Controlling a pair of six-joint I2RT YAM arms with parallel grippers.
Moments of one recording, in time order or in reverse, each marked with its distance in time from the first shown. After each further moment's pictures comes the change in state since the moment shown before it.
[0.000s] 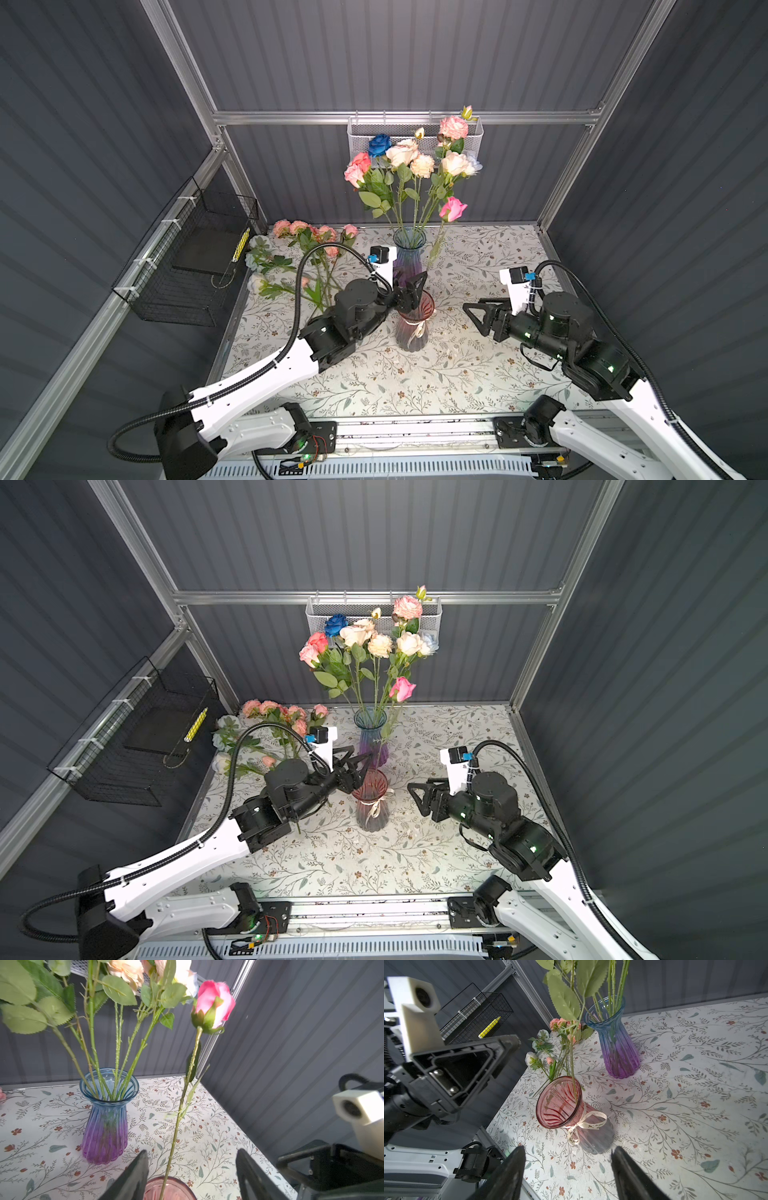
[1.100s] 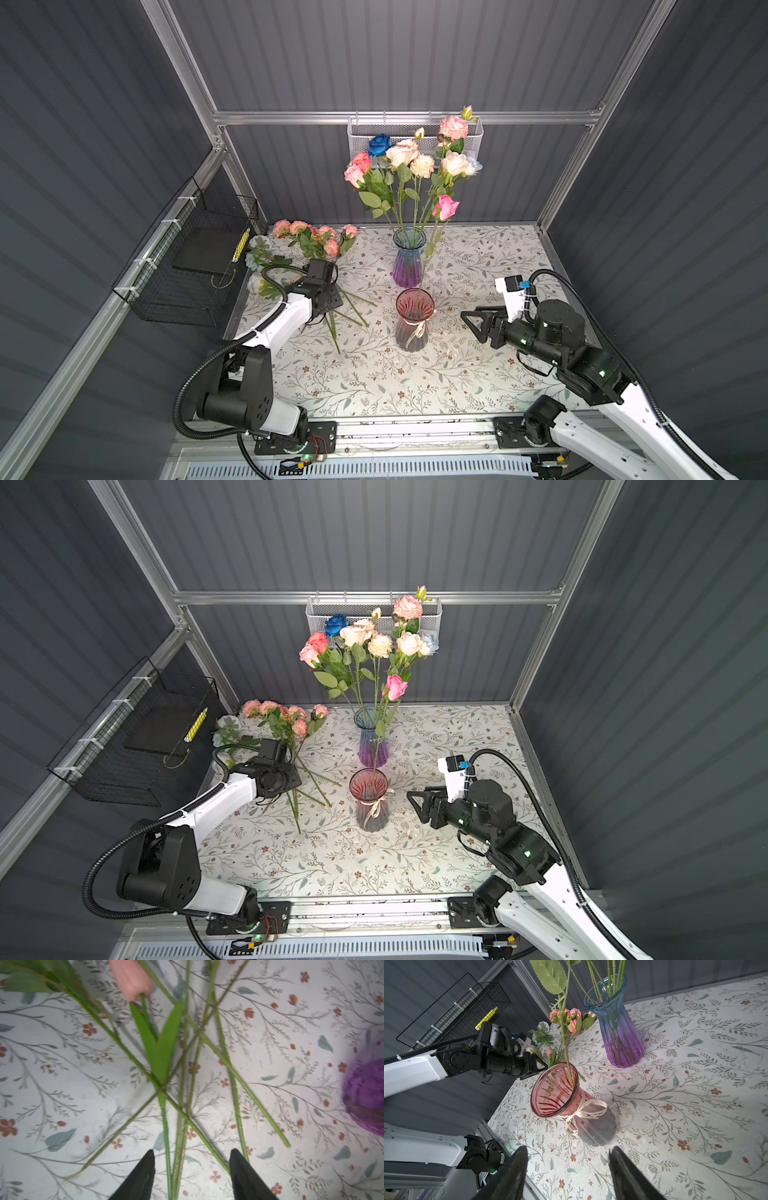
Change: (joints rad) left arm 0.748 0.371 -0.009 -0.617 0.061 -0.175; right arm -0.001 -0.049 -0.100 0.039 -0.028 0.016
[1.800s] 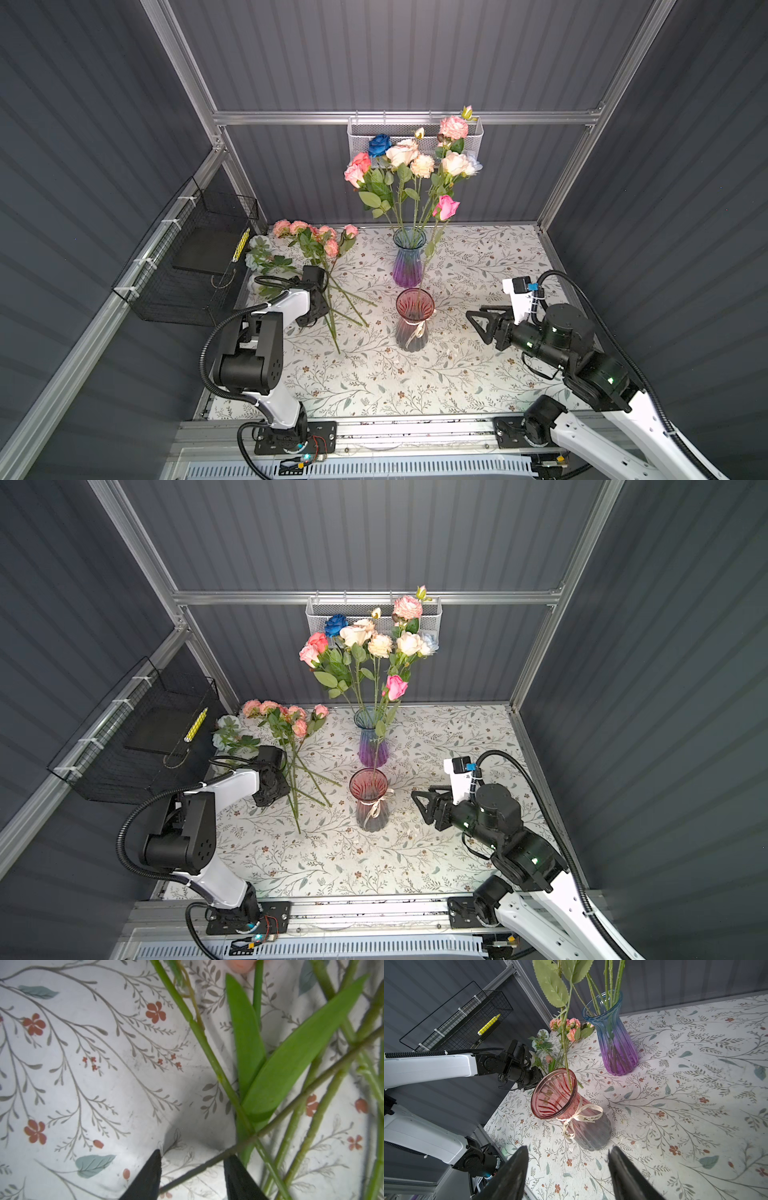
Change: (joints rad) left arm 0.080 0.209 -0.011 0.050 -0.098 -0.037; right arm -0.009 -0.034 0.004 -0.008 0.024 -0.032
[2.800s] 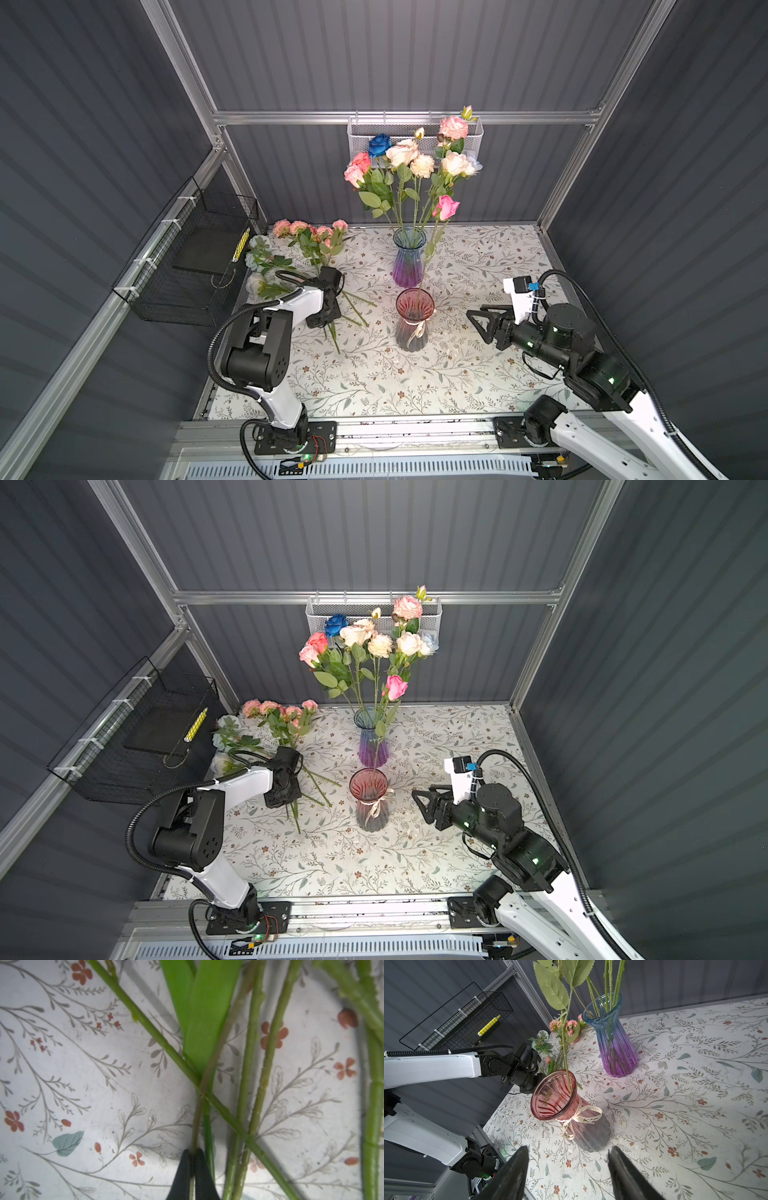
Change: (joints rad) left arm -0.133 0.039 0.046 -0.117 -0.024 0.091; right arm -0.003 -0.005 0.002 0.000 -0.002 -0.003
